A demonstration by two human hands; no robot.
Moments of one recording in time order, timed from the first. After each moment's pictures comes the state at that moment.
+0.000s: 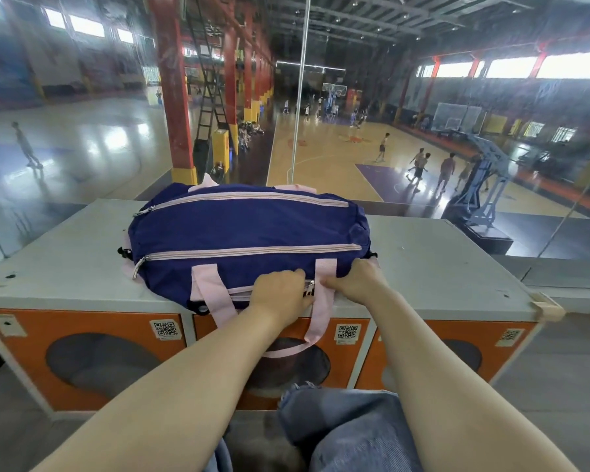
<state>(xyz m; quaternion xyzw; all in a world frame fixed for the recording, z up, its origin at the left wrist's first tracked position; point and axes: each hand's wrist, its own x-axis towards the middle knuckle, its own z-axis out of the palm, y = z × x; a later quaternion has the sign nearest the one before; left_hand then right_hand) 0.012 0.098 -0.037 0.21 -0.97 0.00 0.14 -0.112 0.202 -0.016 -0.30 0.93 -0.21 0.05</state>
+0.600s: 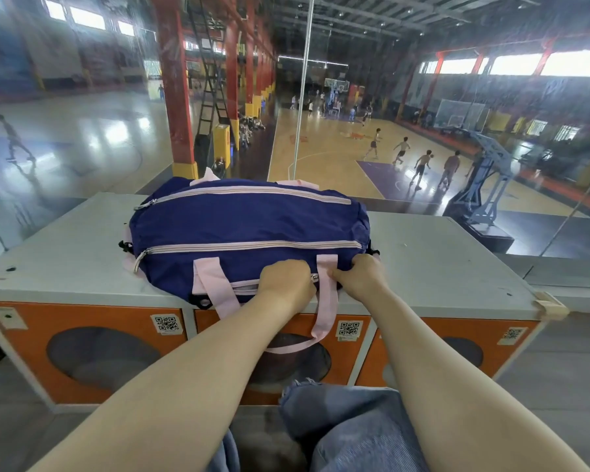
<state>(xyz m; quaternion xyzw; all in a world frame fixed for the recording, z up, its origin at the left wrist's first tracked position) 0.001 0.099 -0.024 0.26 -0.96 -0.06 0.10 -0.124 0.192 -0.033 -0.26 0.93 -0.27 0.02</state>
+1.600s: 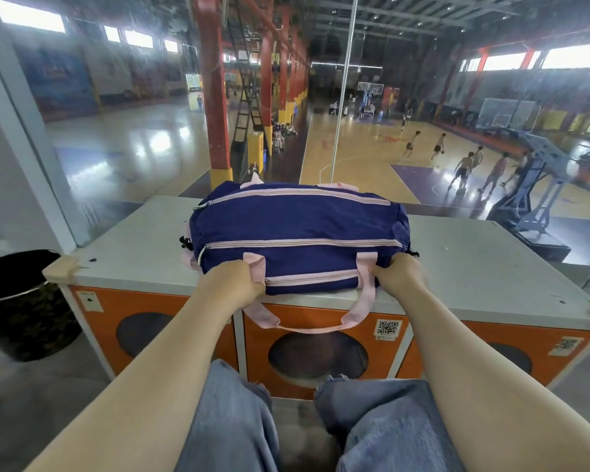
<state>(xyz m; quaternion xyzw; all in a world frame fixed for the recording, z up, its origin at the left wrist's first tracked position) 0.124 0.018 -0.023 0.49 -0.86 -0.14 0.05 -0.118 0.187 -0.034 -0.22 0.94 -0.27 0.00</state>
